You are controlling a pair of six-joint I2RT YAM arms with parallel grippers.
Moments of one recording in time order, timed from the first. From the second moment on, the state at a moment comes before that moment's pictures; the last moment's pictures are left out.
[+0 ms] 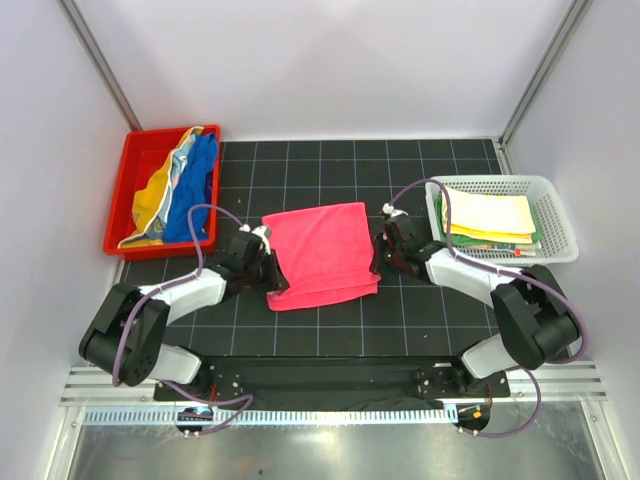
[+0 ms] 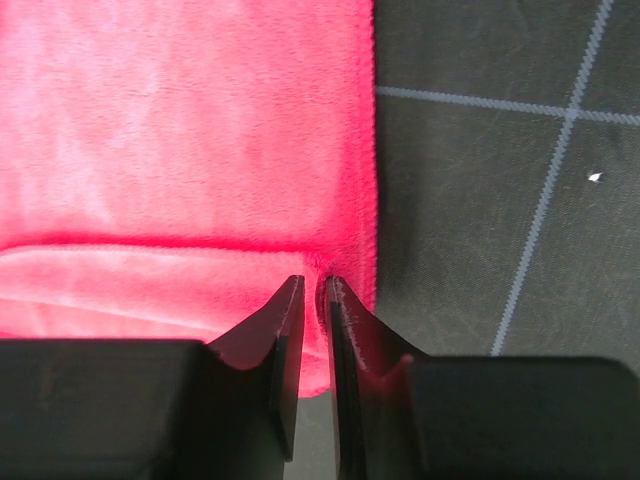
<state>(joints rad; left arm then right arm) -0.47 1.40 0.57 -0.04 0.22 -0.60 0.52 1.47 0.74 -0.17 0.01 0.50</state>
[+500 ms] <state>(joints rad) -0.48 1.29 0.51 -0.07 0.20 -0.60 0.53 1.34 0.65 -0.20 -0.02 0.50</state>
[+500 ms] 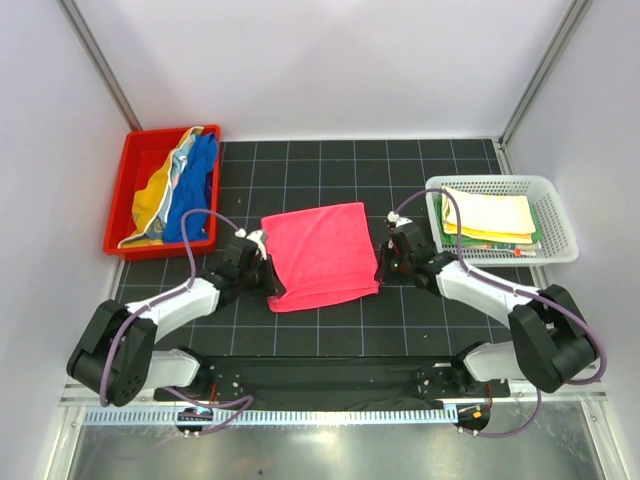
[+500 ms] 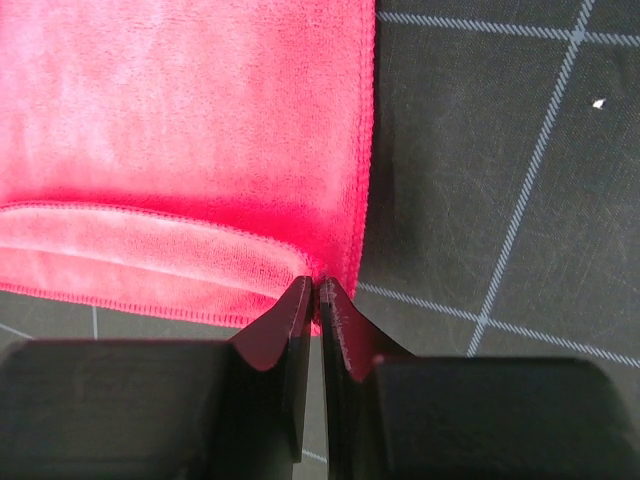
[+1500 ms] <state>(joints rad) -0.50 1.11 0.45 -0.17 0.13 -0.64 0.53 1.07 0.54 -0.29 0.05 0.52</state>
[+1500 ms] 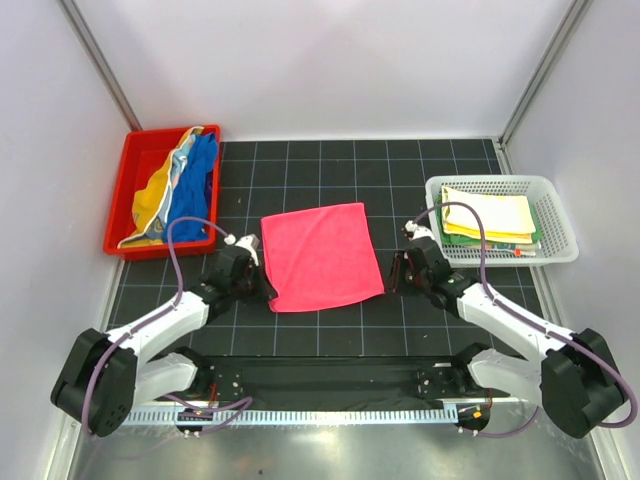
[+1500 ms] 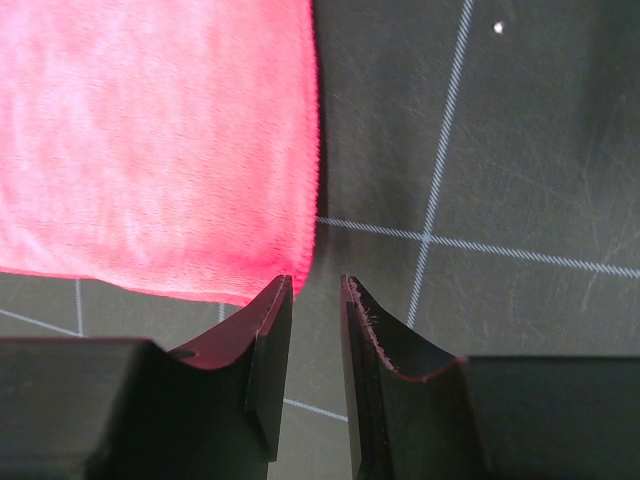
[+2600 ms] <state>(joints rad) -0.28 1.84 1.18 -0.21 -0.06 -0.55 0.37 2.02 1.43 -0.23 -0.02 0.38</state>
